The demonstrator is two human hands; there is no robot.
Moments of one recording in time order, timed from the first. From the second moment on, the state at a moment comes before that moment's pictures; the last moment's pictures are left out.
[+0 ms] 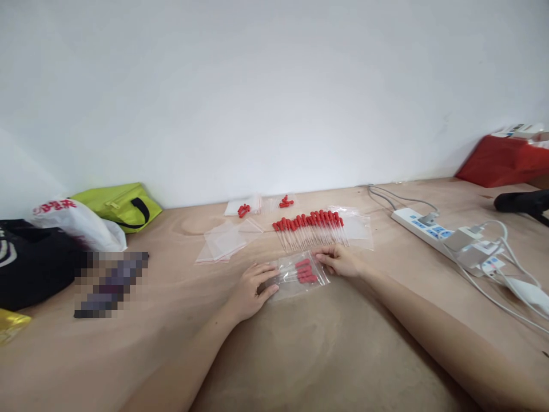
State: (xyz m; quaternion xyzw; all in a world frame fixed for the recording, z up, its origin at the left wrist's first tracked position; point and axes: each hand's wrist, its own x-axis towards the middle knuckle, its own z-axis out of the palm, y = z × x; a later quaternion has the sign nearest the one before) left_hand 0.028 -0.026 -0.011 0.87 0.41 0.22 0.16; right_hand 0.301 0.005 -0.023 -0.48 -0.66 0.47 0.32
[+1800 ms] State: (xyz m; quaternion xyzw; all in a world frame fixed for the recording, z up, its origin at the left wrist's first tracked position) left_hand 0.027 -0.026 -0.012 0.88 0.40 0.23 0.15; right_hand 0.282 -0.007 -0.034 -0.48 -0.42 0.46 0.62
